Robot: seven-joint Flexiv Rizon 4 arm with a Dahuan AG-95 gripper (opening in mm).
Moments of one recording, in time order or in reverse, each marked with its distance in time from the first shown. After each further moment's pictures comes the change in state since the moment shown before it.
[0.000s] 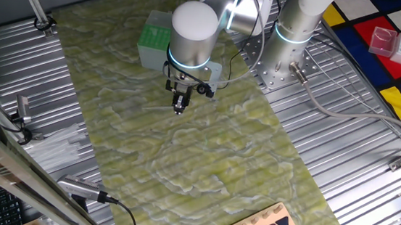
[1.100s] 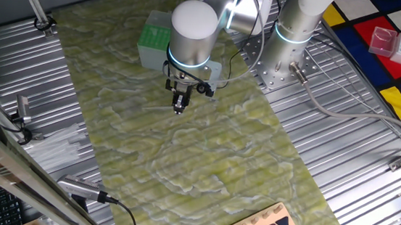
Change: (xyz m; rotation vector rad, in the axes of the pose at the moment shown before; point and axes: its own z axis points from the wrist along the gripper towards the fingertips) arm 0.000 0.000 0.000 0.004 -0.003 0.008
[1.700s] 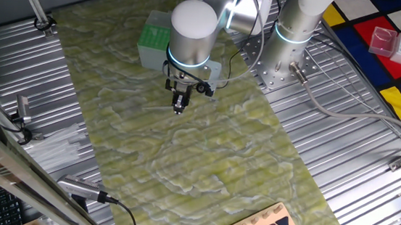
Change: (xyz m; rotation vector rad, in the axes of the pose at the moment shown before) arm 0.000 0.000 0.001 0.002 -0.002 -0.001
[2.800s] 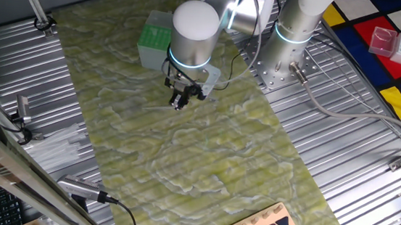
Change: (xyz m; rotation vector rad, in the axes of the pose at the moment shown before) arm 0.000 0.000 -0.005 -0.013 0.014 0.298
